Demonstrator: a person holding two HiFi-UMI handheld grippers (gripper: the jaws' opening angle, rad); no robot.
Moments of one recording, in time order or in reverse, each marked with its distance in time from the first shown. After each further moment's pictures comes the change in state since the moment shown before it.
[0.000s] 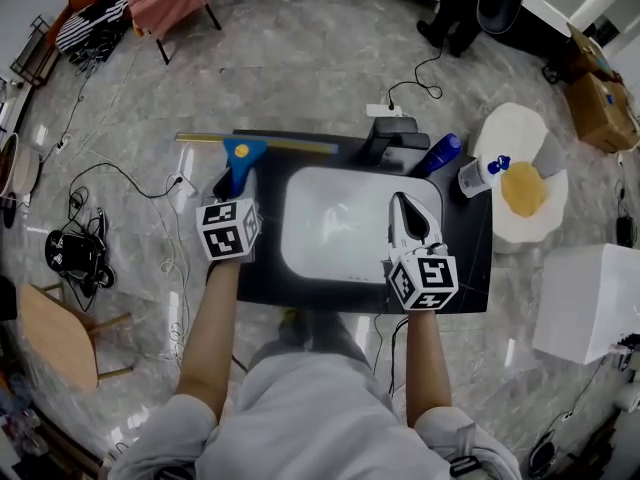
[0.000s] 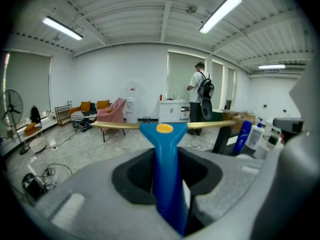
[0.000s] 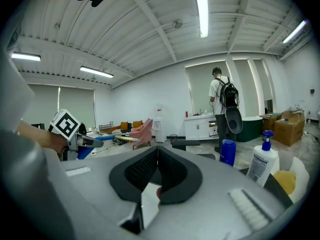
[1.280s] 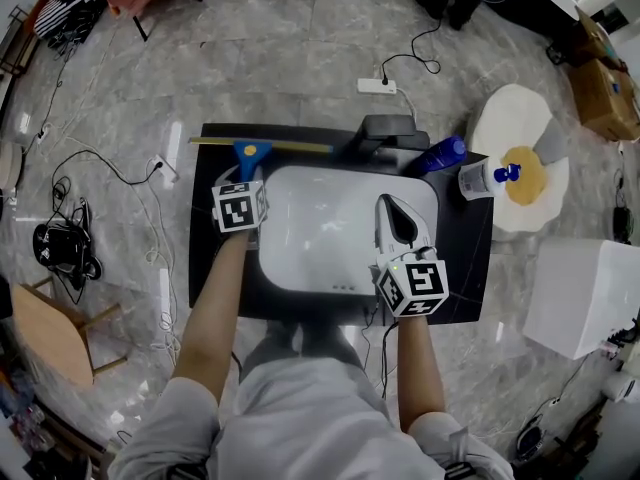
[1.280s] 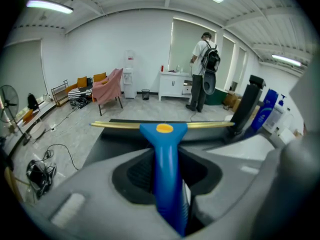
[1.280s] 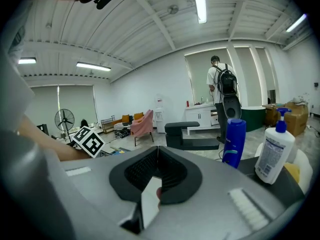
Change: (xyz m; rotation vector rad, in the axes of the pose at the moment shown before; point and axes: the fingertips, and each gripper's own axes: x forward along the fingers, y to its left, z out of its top) left arm 0.162 -0.022 -0.114 -0.058 0.311 -0.004; right arm 0.068 -0.047 -0.055 0.038 0.108 0.030
